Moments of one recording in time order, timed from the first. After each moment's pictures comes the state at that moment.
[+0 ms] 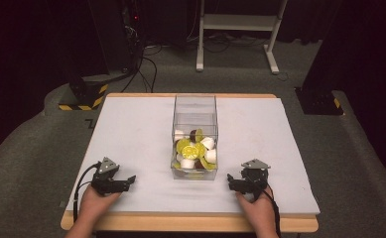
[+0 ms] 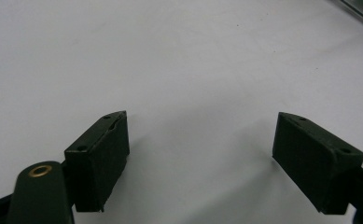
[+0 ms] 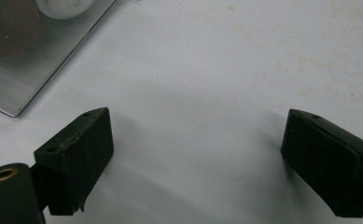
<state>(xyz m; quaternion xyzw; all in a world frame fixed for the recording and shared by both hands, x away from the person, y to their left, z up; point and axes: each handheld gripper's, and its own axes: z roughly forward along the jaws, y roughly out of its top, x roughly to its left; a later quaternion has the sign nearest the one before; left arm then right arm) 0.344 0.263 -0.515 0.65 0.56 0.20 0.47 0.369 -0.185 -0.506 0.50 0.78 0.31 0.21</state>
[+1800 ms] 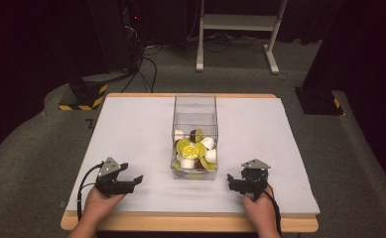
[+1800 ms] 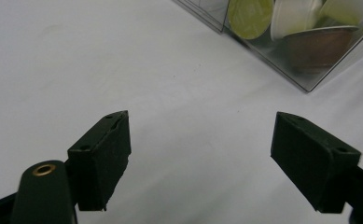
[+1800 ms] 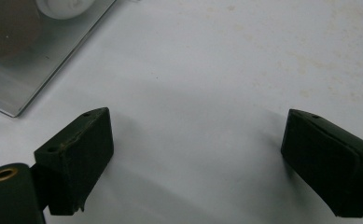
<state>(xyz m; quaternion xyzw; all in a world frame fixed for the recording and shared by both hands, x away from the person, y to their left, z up) 0.332 0.242 -0.495 0.63 0.52 0.17 0.55 0.369 -0.185 -0.506 0.50 0.78 0.31 0.21</state>
